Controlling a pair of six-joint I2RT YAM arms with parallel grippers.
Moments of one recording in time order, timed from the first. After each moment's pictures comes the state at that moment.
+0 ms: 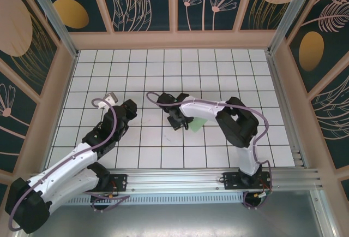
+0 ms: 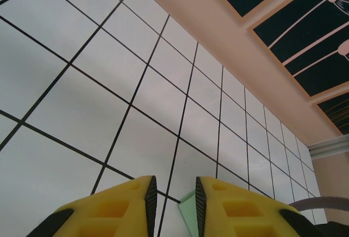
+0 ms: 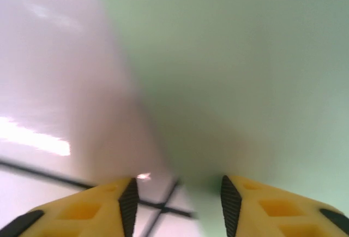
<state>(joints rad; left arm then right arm) -0.63 0.85 0.48 -0.06 -0.43 -1.02 0.92 1.98 1.36 -0.82 0.17 0.37</state>
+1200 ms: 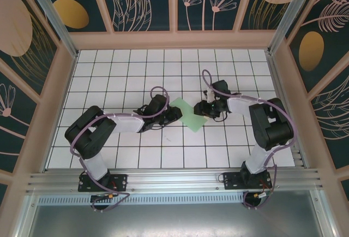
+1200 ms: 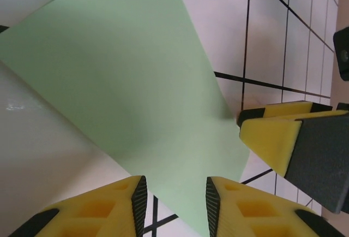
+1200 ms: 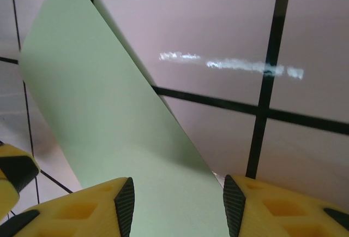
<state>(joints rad) -0.75 1.76 0.80 0.25 0.20 -1.08 0.35 1.73 0.87 -0.27 -0.49 0.39</state>
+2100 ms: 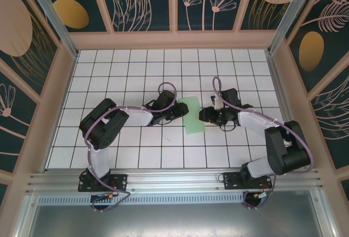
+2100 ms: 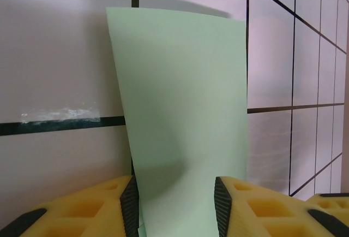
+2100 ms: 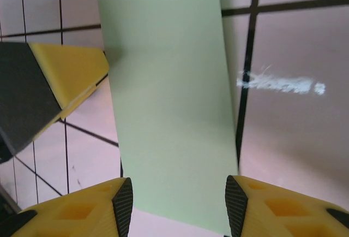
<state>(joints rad) -0.75 1.94 0.97 0.24 0.21 -1.02 0.32 1.43 0.67 -0.27 -0.51 0.45</state>
